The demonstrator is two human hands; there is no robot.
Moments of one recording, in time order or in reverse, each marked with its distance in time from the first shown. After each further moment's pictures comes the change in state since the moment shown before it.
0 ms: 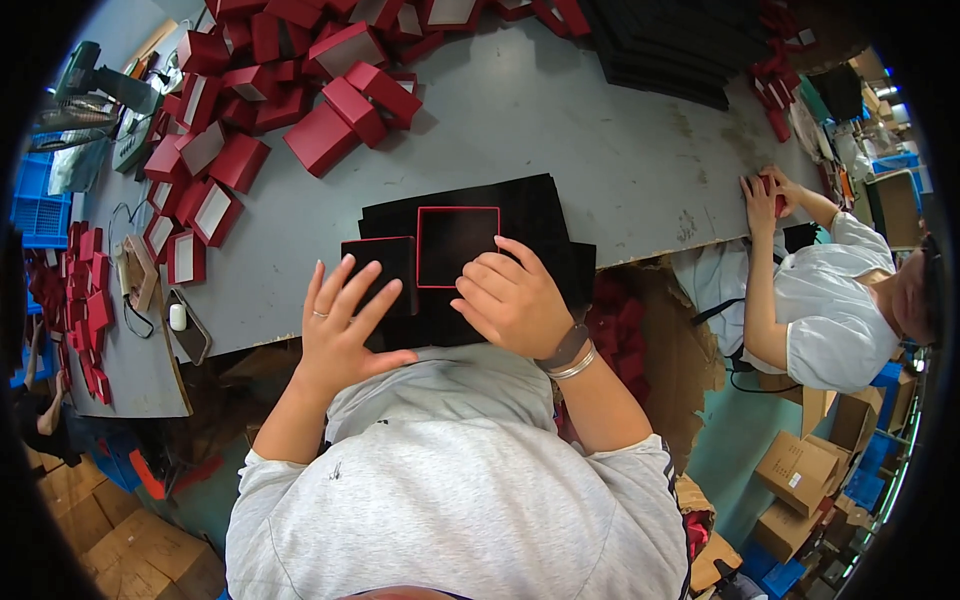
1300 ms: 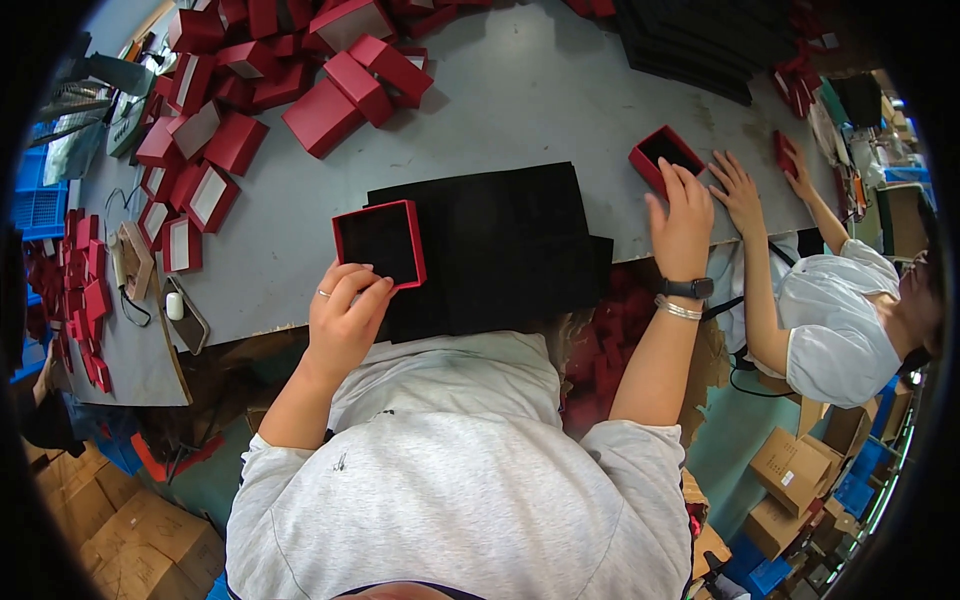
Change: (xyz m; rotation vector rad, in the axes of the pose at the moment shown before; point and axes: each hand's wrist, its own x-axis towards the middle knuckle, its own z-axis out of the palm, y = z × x) left_hand 0.003 -0.010 0.023 -0.162 0.138 -0.092; right_hand -0.059 0.144 -0.054 -0.518 0.060 0.532
